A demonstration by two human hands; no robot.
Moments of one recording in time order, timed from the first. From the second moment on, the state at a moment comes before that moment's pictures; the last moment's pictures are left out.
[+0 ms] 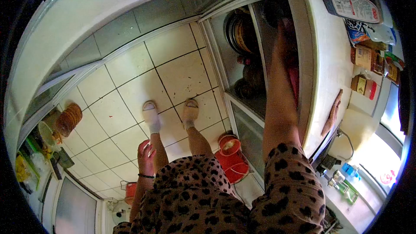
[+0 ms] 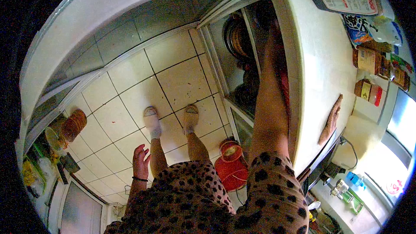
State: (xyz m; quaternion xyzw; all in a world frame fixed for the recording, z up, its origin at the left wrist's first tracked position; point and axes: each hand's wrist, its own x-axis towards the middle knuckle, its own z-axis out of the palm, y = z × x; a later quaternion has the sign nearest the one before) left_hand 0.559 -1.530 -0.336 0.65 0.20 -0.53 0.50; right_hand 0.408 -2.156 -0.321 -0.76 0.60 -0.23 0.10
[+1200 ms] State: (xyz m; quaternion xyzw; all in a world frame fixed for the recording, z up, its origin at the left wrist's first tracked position) left_hand 0.588 -1.661 -0.182 0.58 0.07 -0.65 0.48; right_hand 0.312 -1.760 -0.066 -0.77 0.46 -0.15 0.41
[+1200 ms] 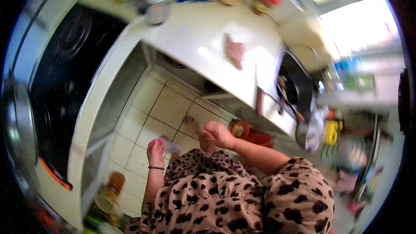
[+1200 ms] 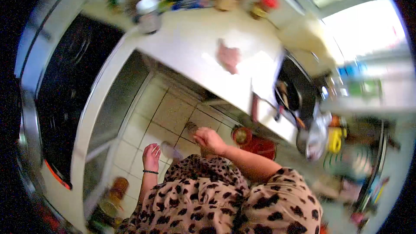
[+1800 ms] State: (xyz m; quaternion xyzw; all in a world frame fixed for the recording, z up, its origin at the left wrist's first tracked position) left_hand 0.046 -1.885 0.024 0.33 -0.22 -0.91 0.12; right_hand -0.220 -1.820 0.007 0.23 0.31 -0.85 0.35
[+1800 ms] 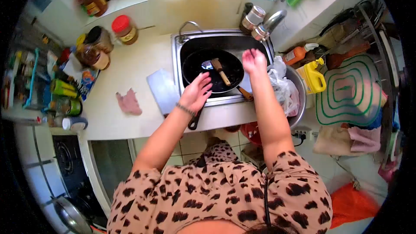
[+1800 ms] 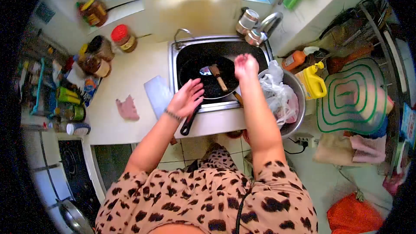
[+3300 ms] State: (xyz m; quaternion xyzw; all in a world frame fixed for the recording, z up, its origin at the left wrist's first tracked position) left_hand -0.252 -1.936 -0.104 0.25 -0.10 -0.96 0.05; right_hand -0.315 -1.884 -0.108 0.15 0.55 -0.73 0.38
